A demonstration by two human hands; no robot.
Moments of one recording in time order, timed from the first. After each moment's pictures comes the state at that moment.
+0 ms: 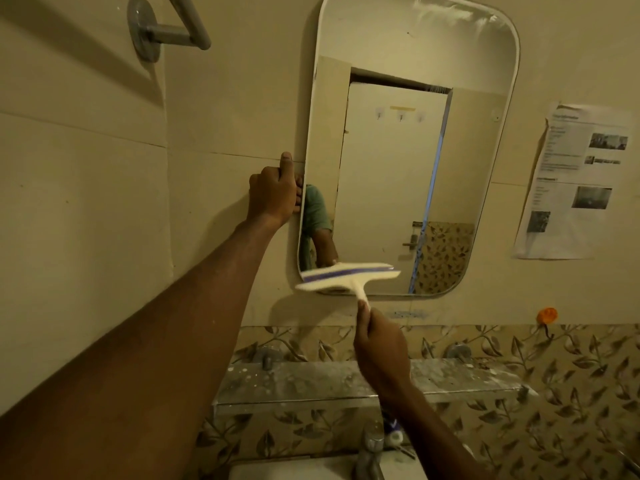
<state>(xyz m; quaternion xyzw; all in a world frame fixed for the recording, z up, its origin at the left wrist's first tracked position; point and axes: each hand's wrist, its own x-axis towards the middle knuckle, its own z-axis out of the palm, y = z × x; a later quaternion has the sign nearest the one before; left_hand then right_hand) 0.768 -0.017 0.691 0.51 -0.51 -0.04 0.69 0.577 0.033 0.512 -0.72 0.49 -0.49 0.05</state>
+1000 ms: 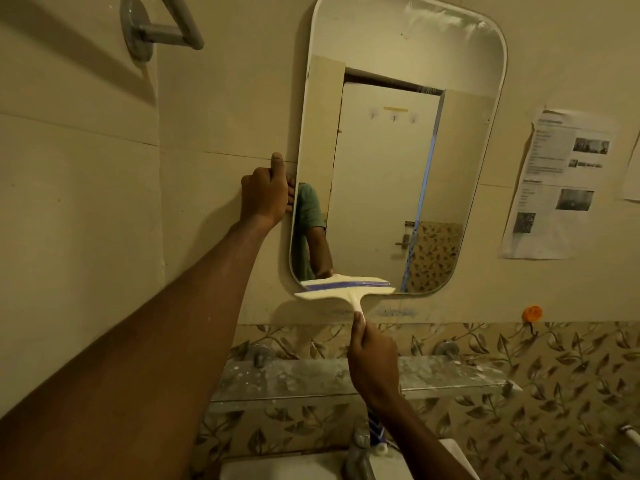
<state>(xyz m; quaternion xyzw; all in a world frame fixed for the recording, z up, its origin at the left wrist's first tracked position) 0.761 -0.007 0.692 0.51 -0.51 -0.06 0.69 0.572 0.031 0.486 -0.68 0.50 -0.53 0.10</state>
